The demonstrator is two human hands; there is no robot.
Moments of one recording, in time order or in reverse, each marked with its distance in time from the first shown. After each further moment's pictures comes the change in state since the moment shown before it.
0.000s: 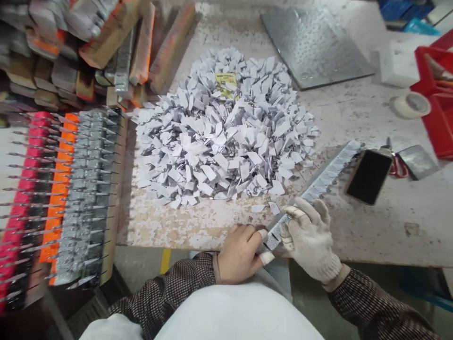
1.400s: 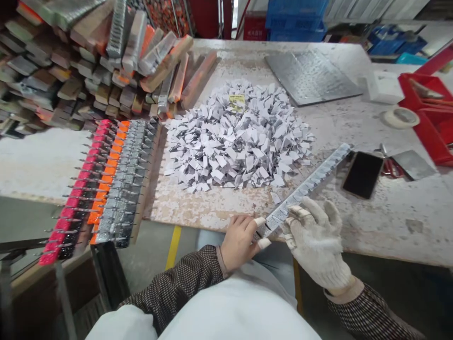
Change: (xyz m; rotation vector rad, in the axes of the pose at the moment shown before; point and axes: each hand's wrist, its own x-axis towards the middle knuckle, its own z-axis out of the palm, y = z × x) left_hand -0.027 0.001 0.020 0.073 0.318 0.027; right_hand -0.019 -0.030 -0.037 -0.123 0.074 0.029
